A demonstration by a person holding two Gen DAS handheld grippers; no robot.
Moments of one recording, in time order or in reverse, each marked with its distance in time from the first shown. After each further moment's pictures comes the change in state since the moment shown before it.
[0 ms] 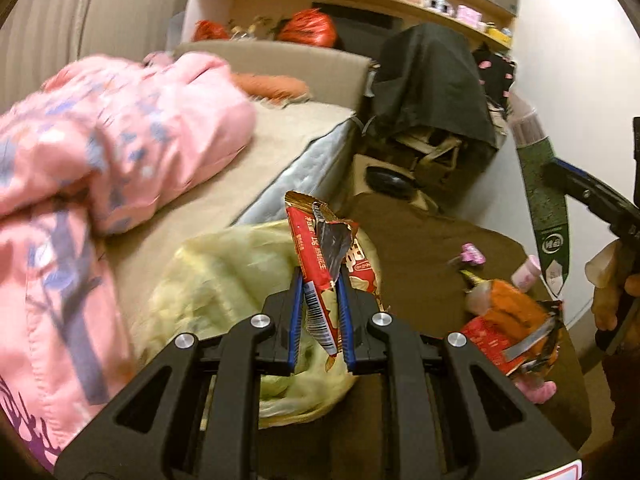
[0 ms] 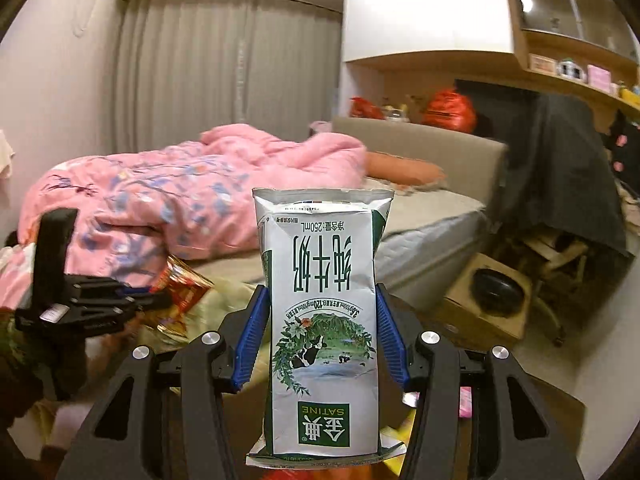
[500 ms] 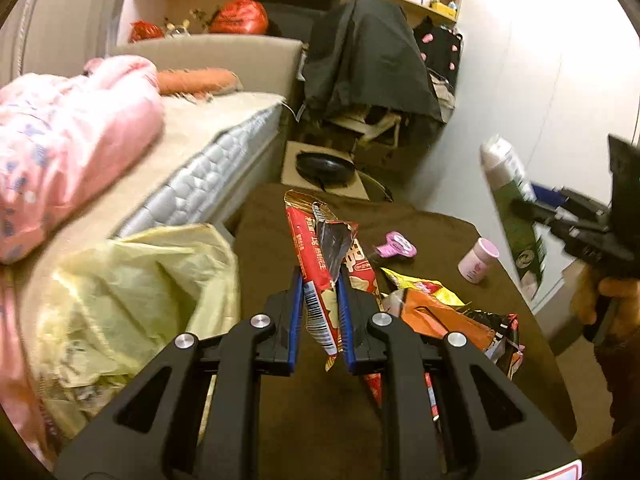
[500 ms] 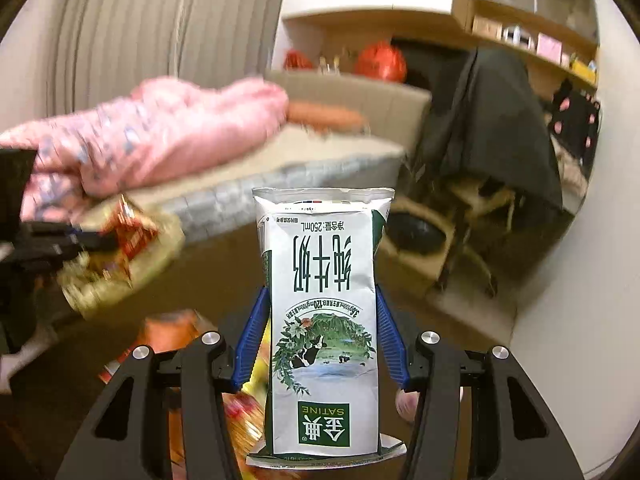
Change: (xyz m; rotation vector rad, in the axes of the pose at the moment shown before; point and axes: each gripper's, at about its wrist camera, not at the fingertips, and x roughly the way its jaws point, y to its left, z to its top) left arm 0.042 -0.118 0.008 0.125 0.018 -0.156; right arm -0.067 -0.119 -0.060 0.031 0.116 -0.254
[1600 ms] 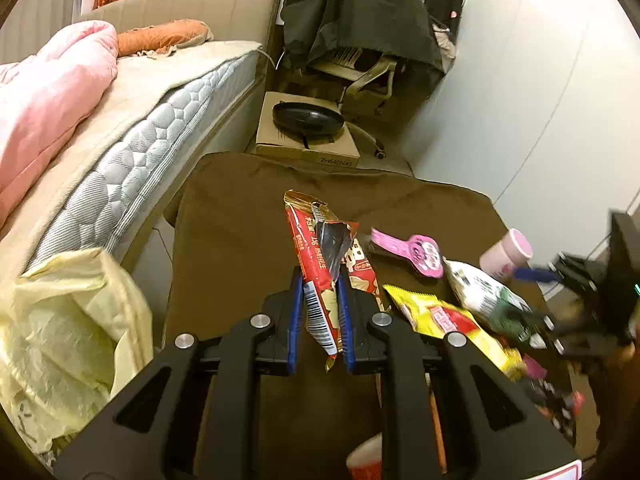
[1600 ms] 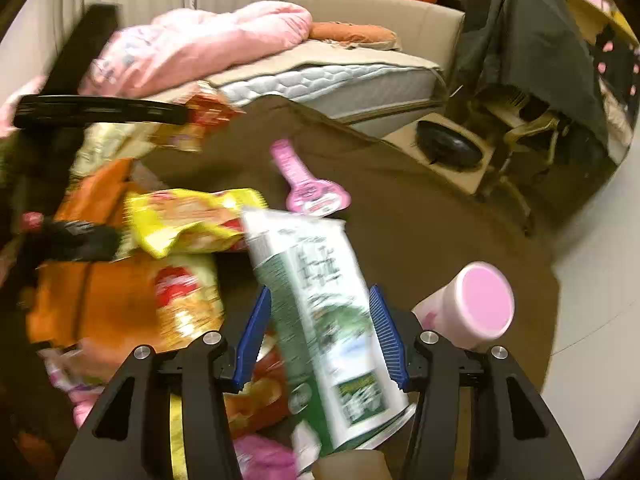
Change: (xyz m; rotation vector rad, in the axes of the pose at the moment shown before) left arm 0.142 -0.022 0.031 0.027 0.211 -0.066; right arm 0.096 -0.052 -0.099 -0.017 0.343 0.102
